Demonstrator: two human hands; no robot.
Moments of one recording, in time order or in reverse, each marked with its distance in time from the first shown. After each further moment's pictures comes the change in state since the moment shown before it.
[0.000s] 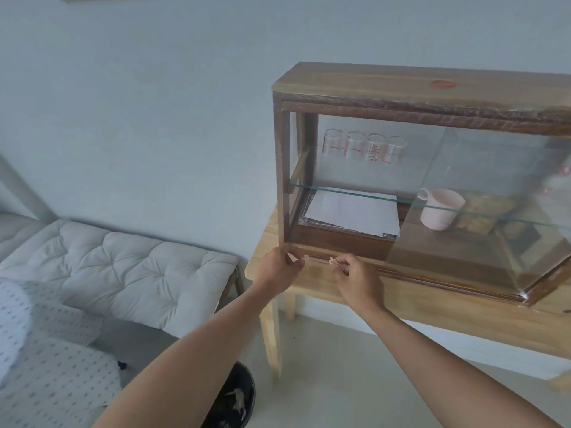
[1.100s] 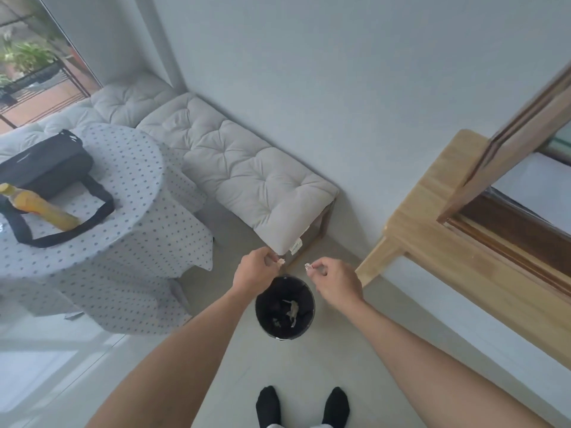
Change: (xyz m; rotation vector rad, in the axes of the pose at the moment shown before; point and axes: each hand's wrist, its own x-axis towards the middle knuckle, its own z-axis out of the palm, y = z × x) left_hand -0.138 -0.281 -0.104 0.006 0.181 -0.635; right_hand -0.099 -0.099 0.260 -0.145 -0.734 -0.195
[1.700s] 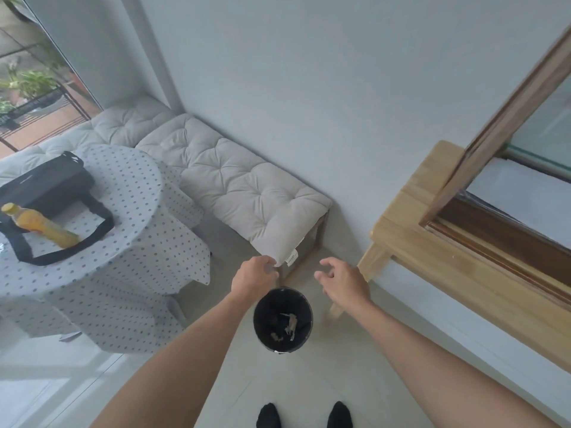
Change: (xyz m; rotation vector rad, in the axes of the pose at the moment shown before) left_hand -0.010 0.018 -0.007 0.113 -0.029 -0.006; right_hand -0.007 0.008 -0.033 0.028 0.030 0.016
